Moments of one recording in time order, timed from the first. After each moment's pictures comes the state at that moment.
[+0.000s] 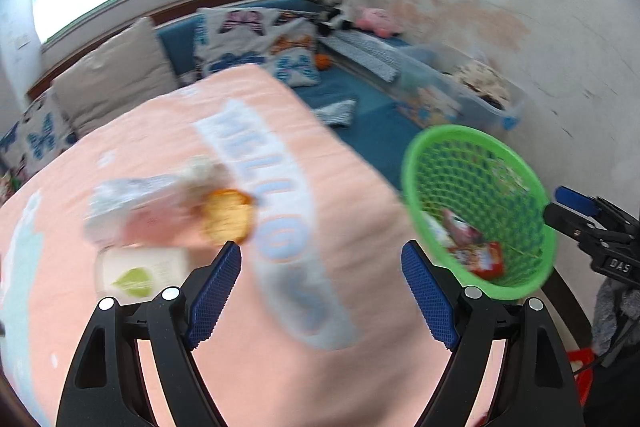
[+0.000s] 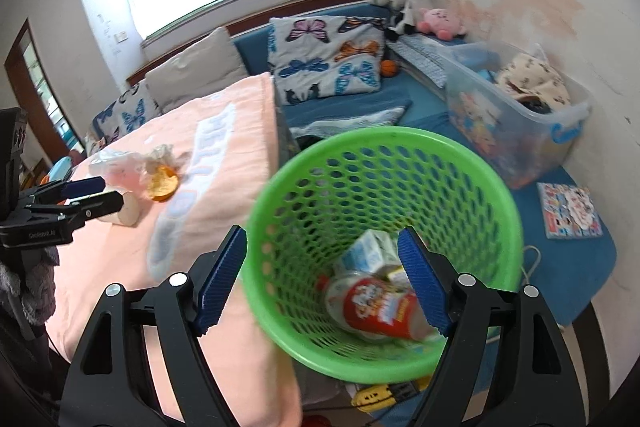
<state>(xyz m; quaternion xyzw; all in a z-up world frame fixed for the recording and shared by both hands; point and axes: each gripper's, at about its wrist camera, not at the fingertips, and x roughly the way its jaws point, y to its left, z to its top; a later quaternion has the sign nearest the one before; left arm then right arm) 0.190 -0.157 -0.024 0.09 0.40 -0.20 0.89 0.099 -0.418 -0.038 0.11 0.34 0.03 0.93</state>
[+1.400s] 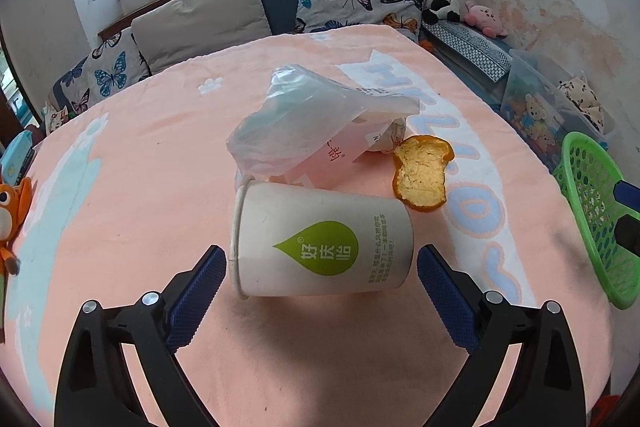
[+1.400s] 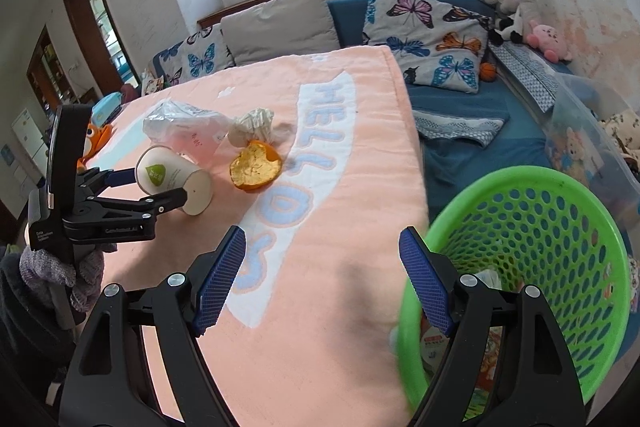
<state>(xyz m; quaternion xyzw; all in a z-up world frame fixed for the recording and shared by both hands) 0.242 -0.056 -0.082 0.06 0.43 -0.07 0.90 0.180 -0.298 -0.046 0.03 0.38 0.16 0.91</state>
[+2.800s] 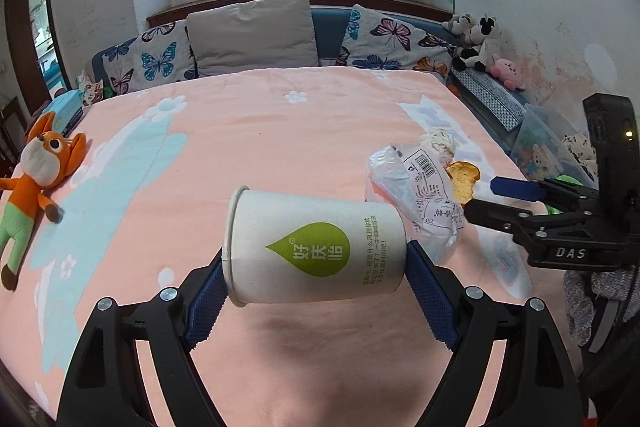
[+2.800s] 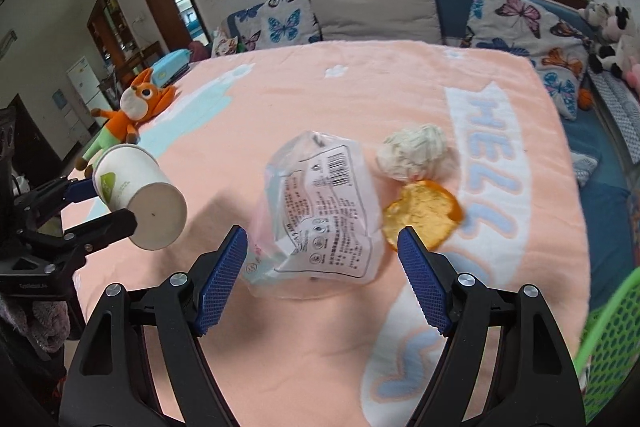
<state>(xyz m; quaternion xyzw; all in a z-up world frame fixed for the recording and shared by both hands) 0.169 0.045 -0.032 -0.01 0.39 -0.03 0.92 0.246 -0.158 -0.058 -0.01 0.41 0.29 0.86</state>
